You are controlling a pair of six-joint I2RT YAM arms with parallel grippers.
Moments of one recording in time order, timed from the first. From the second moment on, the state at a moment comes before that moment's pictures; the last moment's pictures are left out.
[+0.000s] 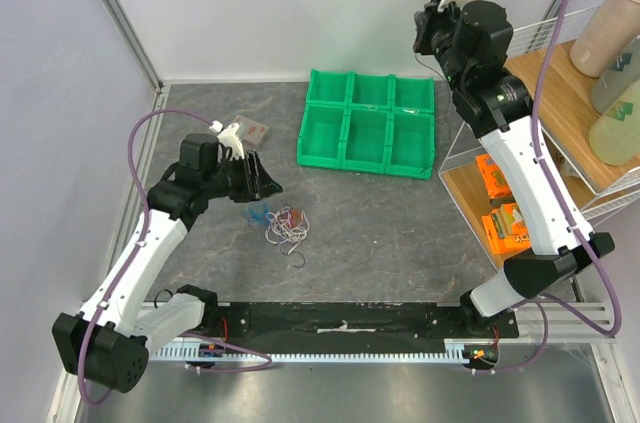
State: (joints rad) left arm -0.29 1.01 0.94 -0.61 0.44 -0.41; right arm 0.44 1.54 1.95 -0.38 0.26 0.10
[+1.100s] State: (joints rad) left arm -0.29 1.07 0.97 -0.64 0.48 -0.41; right arm 0.32 1.66 2.05 -0.34 0.11 0.13
